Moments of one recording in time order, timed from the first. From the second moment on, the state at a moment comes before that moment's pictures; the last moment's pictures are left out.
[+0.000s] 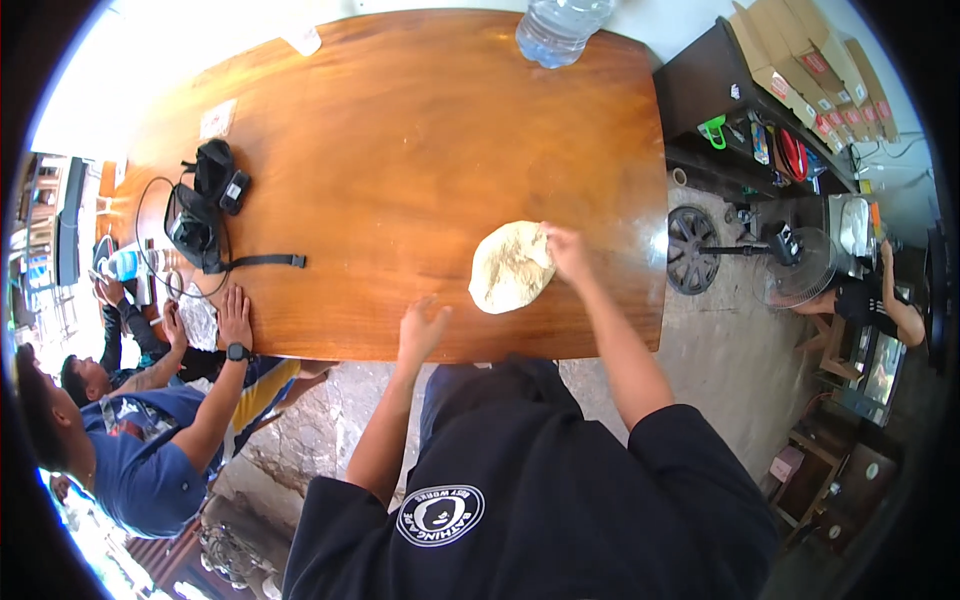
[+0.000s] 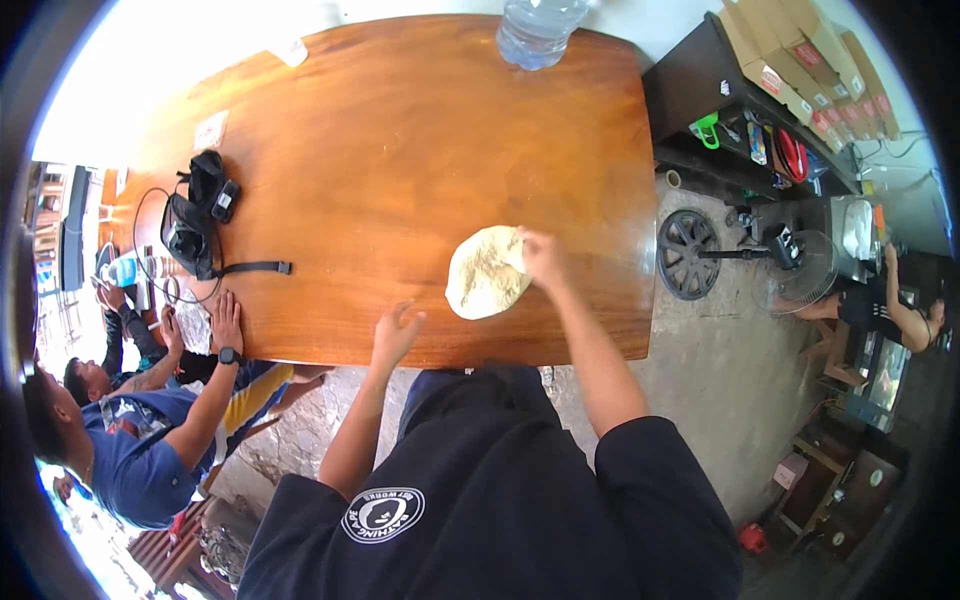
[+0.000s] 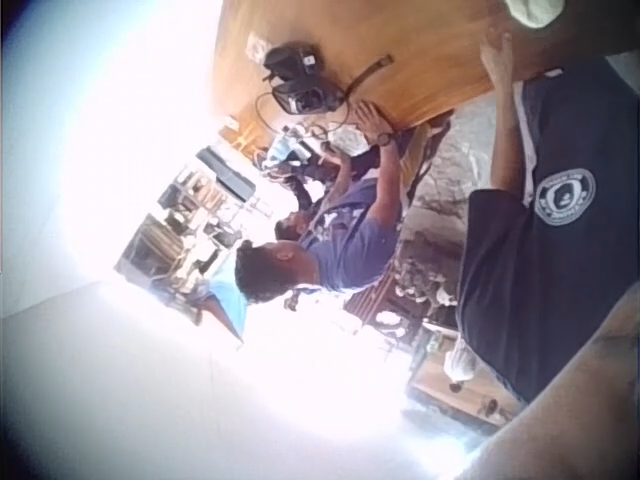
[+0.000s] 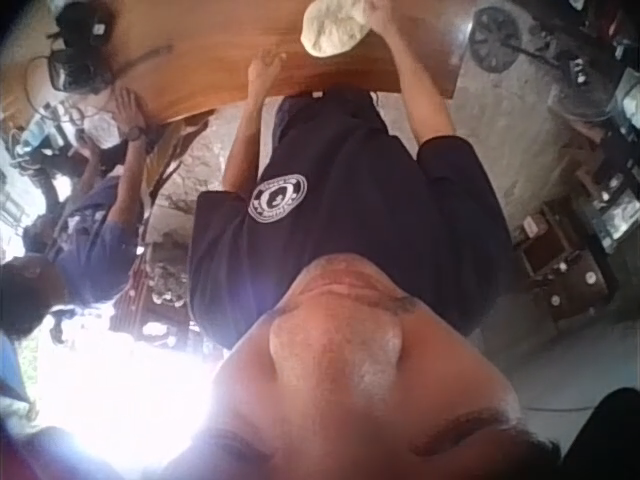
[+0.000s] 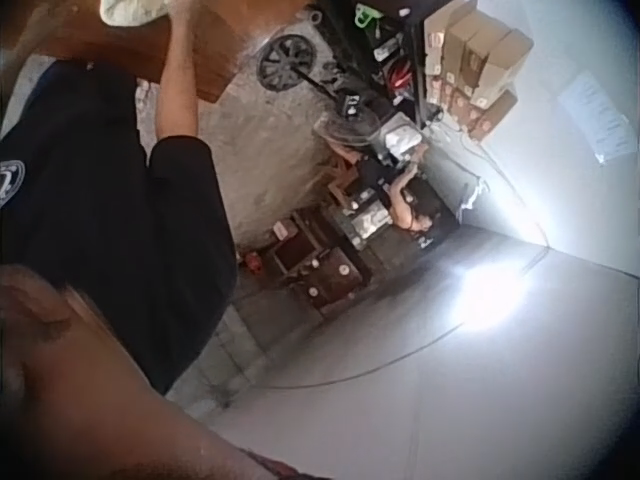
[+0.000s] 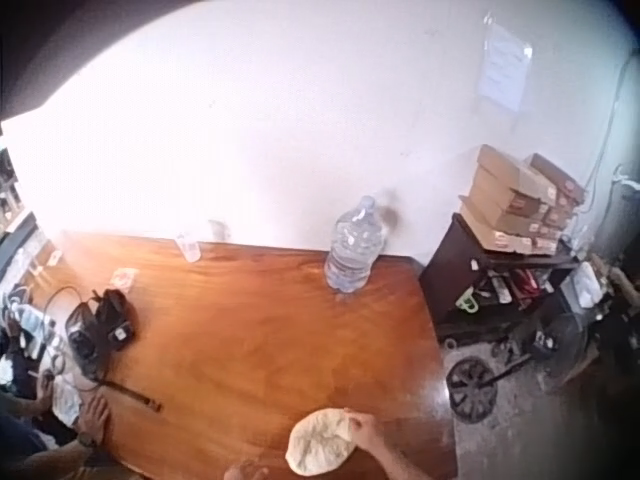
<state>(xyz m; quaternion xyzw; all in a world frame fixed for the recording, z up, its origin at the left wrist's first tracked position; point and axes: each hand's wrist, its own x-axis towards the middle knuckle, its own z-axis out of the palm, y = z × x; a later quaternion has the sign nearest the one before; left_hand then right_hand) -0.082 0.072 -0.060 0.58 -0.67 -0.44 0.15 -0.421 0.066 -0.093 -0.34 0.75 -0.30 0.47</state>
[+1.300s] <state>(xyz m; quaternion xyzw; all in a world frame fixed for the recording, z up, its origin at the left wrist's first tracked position) -0.241 -0.058 -0.112 0.38 -0.87 -0.24 0.20 -0.369 0.010 -0.122 -0.63 0.75 -0.16 0.08</state>
